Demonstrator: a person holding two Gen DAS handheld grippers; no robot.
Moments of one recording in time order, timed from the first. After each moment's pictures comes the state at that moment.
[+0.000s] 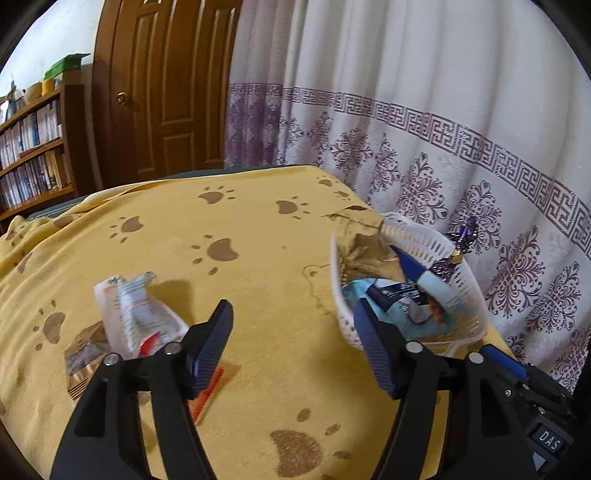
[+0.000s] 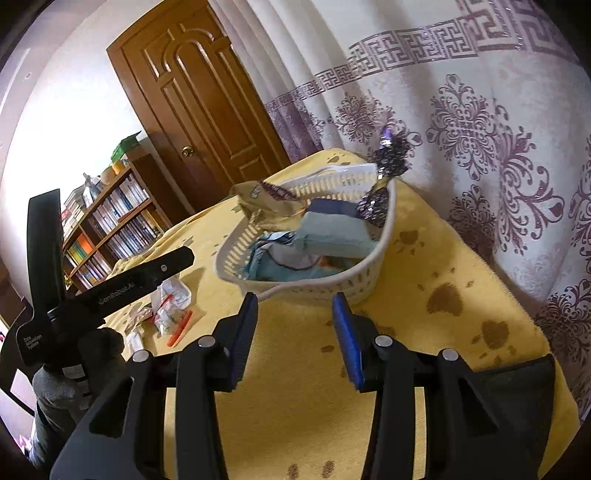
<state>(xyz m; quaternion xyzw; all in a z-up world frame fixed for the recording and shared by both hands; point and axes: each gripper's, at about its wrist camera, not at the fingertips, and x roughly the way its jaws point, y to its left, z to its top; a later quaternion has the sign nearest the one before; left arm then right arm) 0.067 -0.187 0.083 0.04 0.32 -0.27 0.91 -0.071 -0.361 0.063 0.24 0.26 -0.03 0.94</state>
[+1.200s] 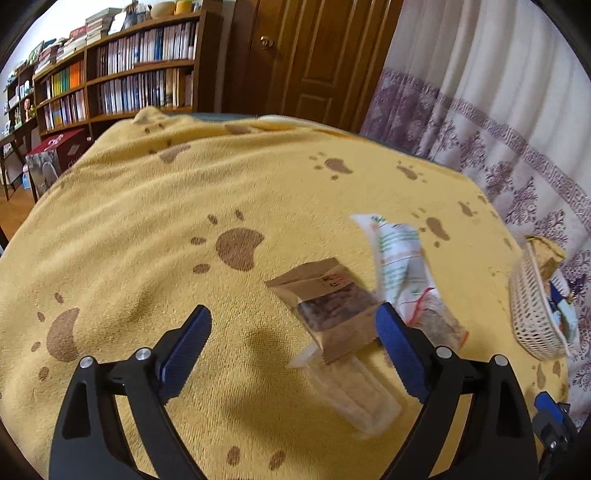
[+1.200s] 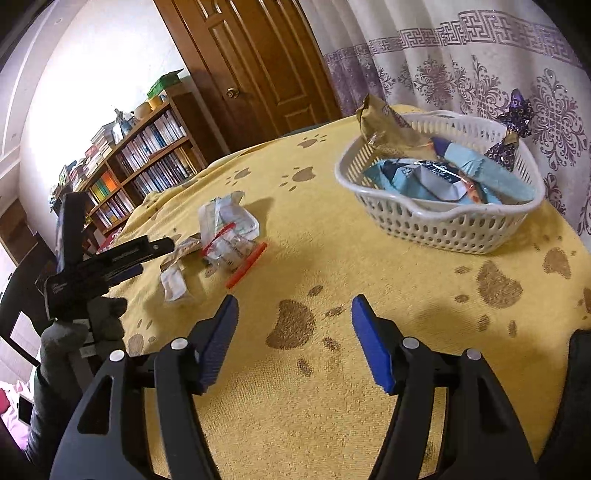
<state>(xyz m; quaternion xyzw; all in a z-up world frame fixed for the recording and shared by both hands) 0.113 -0.001 0.037 -0.06 0.40 -0.08 0.91 -0.038 -0.263 0.046 0.18 0.33 0.05 0.92</state>
